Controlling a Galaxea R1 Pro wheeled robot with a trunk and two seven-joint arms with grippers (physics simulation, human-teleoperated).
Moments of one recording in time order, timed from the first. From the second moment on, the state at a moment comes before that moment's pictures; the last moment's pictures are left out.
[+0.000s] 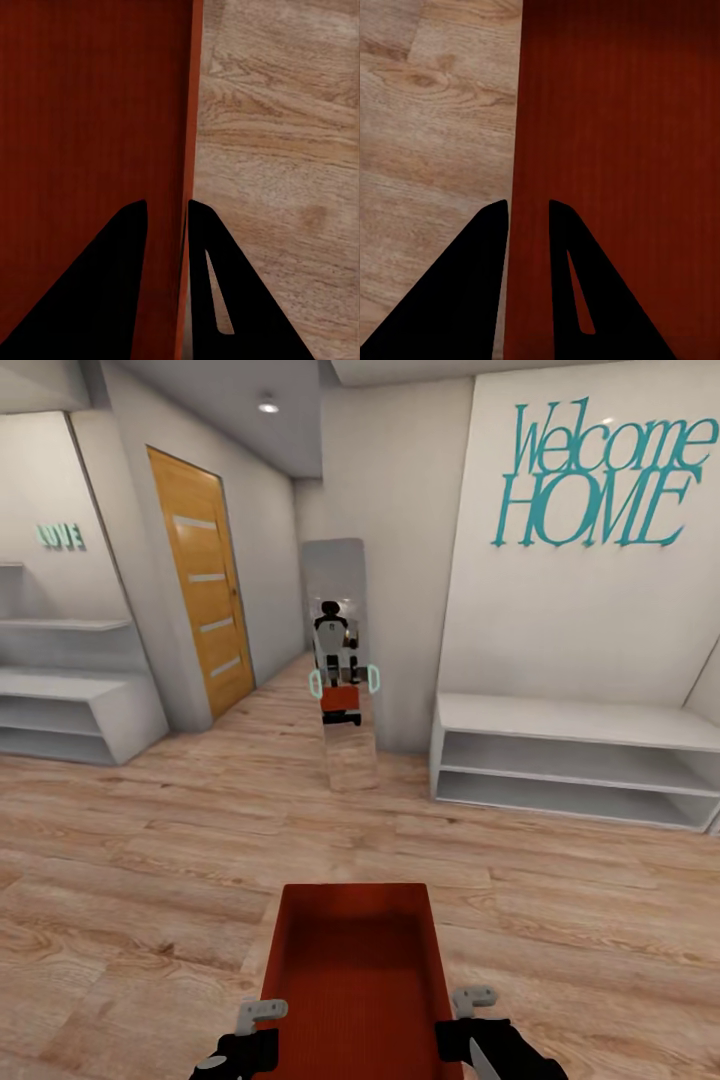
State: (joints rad) left arm -0.44 -0.09 0.16 -0.26 -0.09 -0.02 0.00; right arm -0.48 0.08 -0.03 -0.34 0.07 0.29 0.02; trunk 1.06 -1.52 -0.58
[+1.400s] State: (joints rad) left arm -0.44 -0.09 0.16 -0.26 -0.09 -0.02 0.00; right arm -0.48 0.08 -0.03 -0.34 0.07 0.29 0.03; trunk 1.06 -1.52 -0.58
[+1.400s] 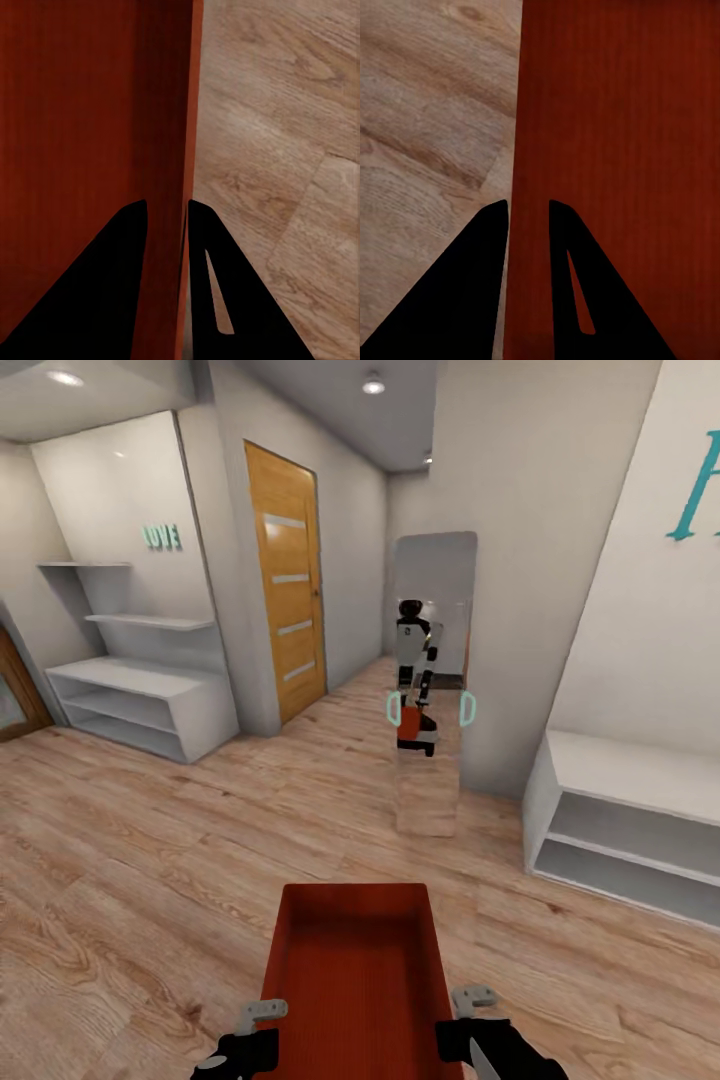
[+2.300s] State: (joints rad) left arm -0.44 -0.09 0.16 -0.26 -0.09 -0.02 0.00; right arm -0.48 0.08 -0.03 -0.34 0.07 0.29 0.02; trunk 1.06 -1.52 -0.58
